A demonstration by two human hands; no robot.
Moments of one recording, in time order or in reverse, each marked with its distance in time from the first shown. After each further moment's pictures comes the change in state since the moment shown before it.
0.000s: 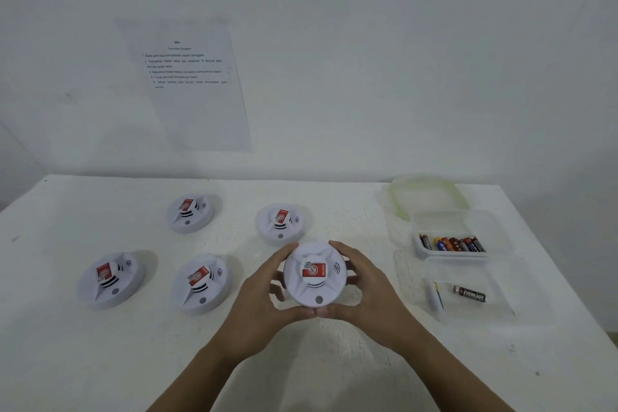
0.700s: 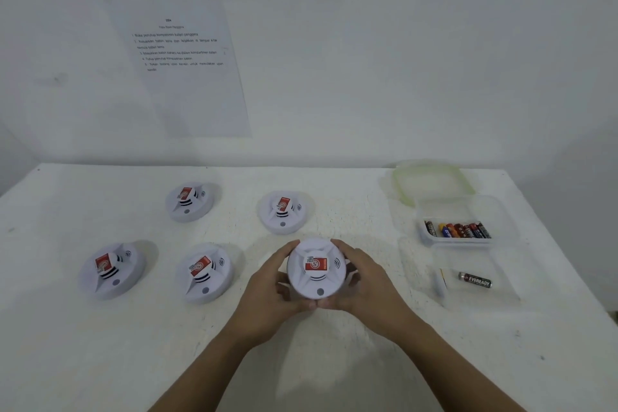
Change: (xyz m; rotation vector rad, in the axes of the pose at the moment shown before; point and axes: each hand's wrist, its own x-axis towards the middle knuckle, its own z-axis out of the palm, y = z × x) left_hand 0.006 -0.024 0.006 -0.031 -0.064 -0.123; right_hand 0.004 0.020 0.012 -0.040 0.018 0.072
